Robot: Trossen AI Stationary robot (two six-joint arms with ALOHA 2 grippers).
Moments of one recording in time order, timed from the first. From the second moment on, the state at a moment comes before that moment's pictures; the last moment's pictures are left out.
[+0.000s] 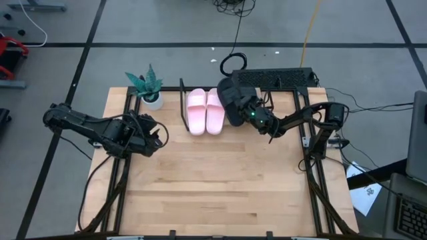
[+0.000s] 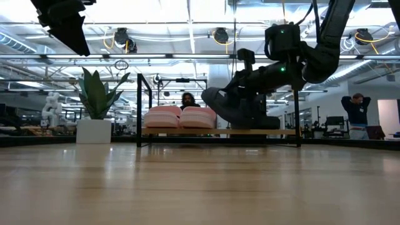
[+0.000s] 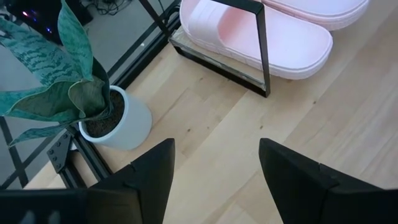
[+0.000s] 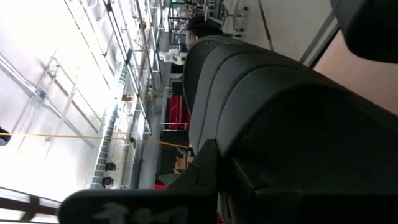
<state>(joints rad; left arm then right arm) -0.30 1.05 1.01 -1.35 -0.73 -0.90 -0.30 1.76 0.57 1.15 0.58 1.56</state>
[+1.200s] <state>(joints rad) -0.30 1.05 1.01 -1.35 -0.73 -0.87 -0.37 1.66 0.57 1.01 0.58 1.48</state>
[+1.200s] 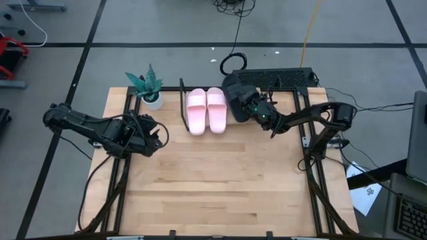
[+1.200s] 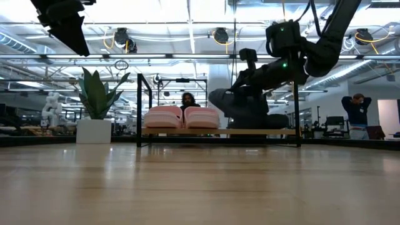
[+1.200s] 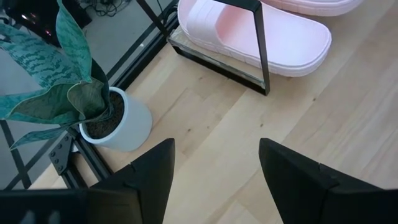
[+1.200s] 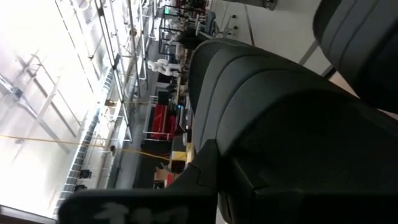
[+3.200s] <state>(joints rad) -0.30 1.05 1.01 -1.33 -0.72 -0.87 -0.37 1.64 0.65 0.67 0.60 1.80</state>
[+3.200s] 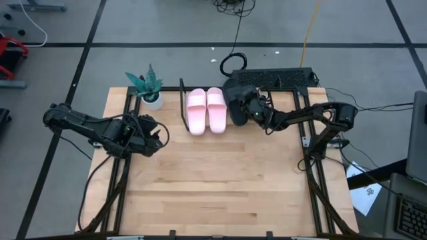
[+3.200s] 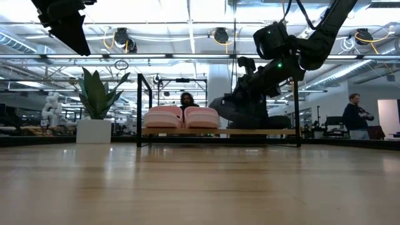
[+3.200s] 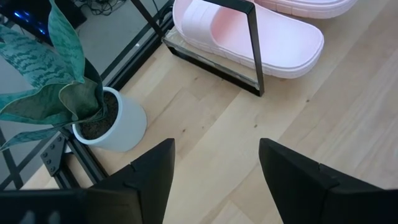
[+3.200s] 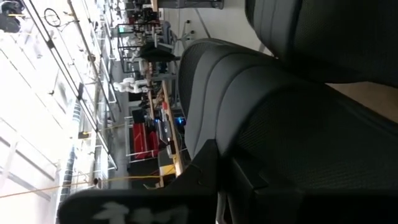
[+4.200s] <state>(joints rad) -0.30 1.05 1.01 -1.33 -0.70 -0.87 -0.42 1.64 0.65 0.60 0.62 1.80</state>
